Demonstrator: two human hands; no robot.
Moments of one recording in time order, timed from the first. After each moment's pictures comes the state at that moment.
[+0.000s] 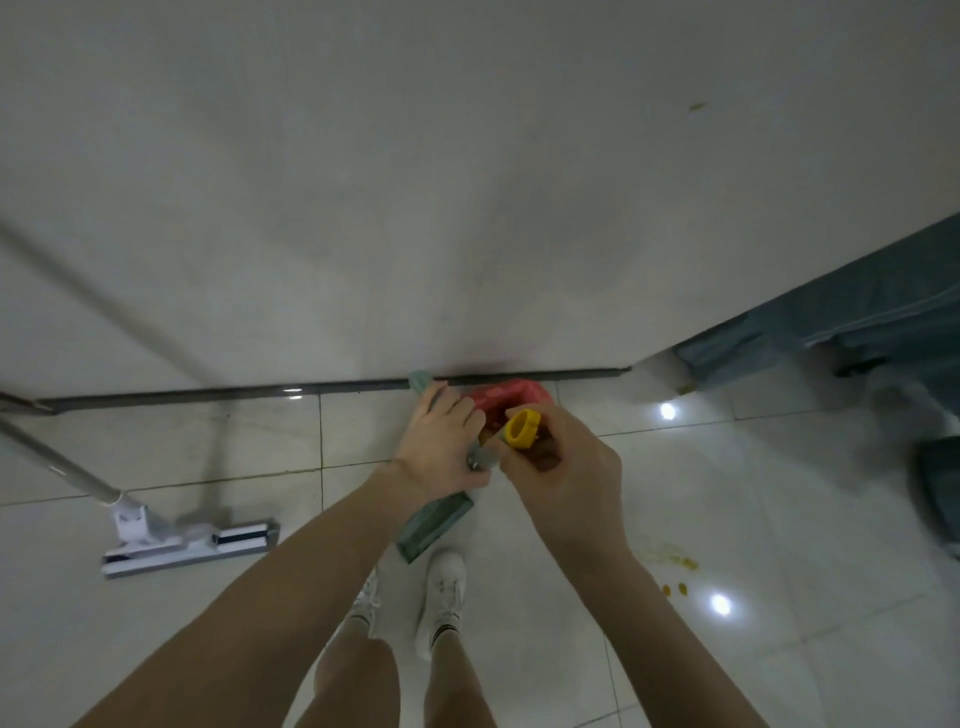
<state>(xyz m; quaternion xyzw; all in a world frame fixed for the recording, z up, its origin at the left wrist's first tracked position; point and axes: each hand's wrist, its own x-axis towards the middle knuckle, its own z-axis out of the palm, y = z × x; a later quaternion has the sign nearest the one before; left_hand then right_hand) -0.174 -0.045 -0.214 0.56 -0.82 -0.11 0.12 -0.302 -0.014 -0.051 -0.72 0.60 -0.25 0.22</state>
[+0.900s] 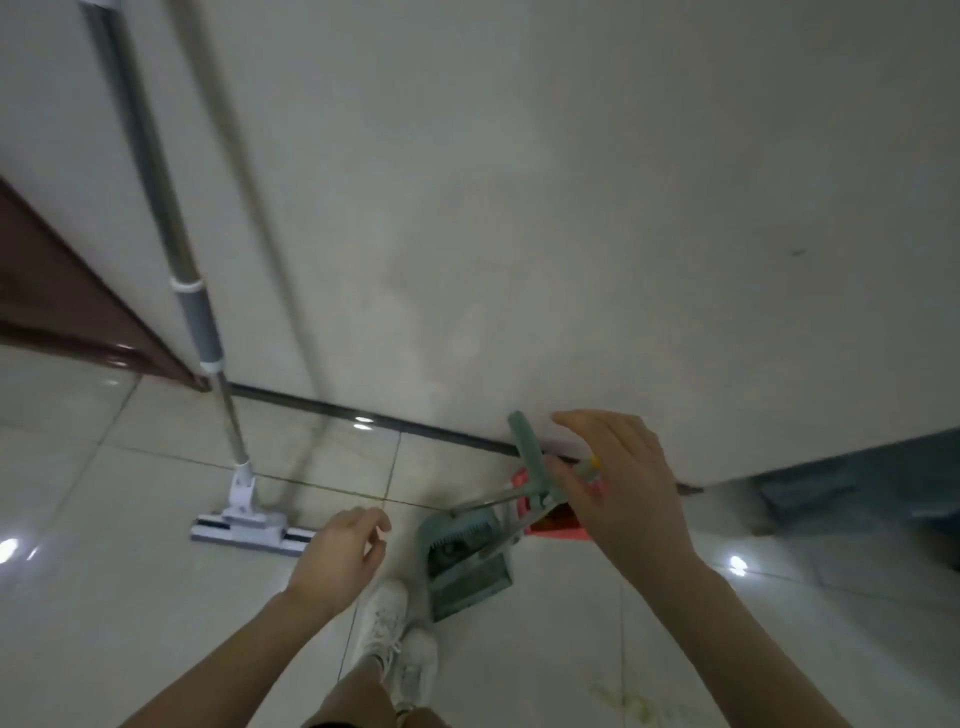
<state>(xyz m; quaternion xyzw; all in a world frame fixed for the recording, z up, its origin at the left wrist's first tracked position) -0.060 0.151 -0.212 0.76 -0.53 -0.30 0.21 -0.279 -0.014 -0.002 -0.90 0.38 -0.19 0.09</state>
